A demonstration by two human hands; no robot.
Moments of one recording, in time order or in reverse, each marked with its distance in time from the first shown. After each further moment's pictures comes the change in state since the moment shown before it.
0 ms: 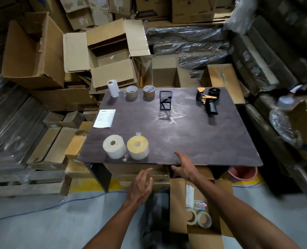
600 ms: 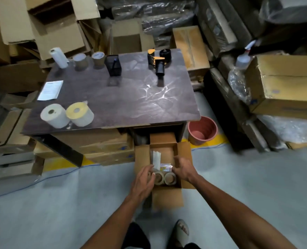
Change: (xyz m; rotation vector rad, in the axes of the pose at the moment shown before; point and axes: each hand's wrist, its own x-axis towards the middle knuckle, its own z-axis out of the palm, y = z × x) left_hand -0.118 0.157 0.221 -0.098 -0.257 -0.109; right_hand -0.166 0.263 -0.032 0.057 -0.079 0.213
